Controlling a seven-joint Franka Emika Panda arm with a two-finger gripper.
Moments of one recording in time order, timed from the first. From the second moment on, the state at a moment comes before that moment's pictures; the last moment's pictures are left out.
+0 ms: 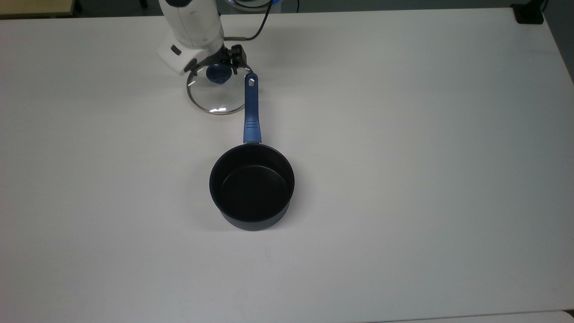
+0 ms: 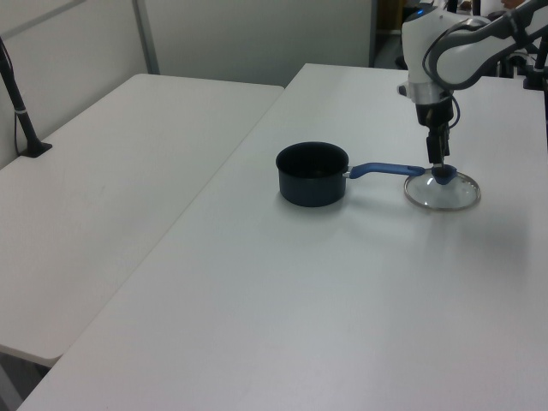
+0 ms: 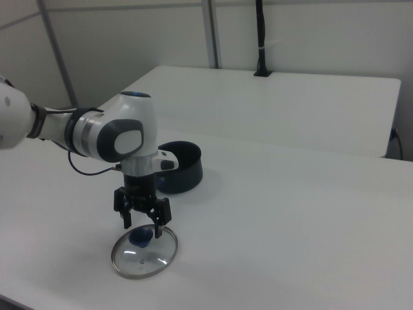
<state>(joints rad) -0.10 0.06 0.01 -2.16 -0.04 1.98 -0.15</state>
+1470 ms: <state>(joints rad) -0.27 0.15 0.04 -1.73 -0.05 1.83 -0.09</state>
